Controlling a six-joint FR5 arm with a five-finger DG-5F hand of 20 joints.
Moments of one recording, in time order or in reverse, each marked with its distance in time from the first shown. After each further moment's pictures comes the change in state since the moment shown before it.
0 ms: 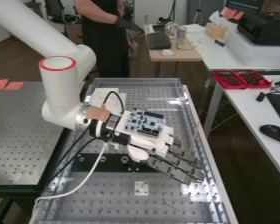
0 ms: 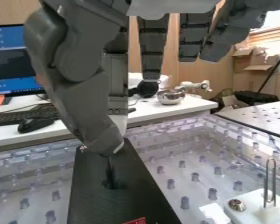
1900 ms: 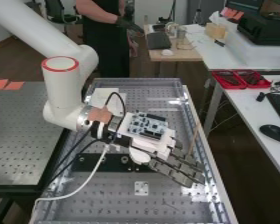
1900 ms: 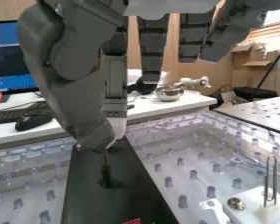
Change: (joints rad) arm -0.005 -0.014 0.027 -0.032 0.002 0.013
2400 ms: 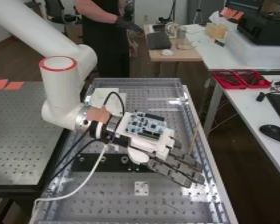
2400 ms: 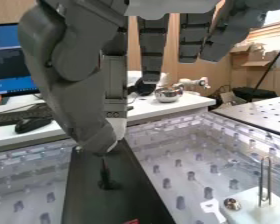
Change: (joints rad) arm -0.002 0.008 -0.010 0.007 0.002 0.007
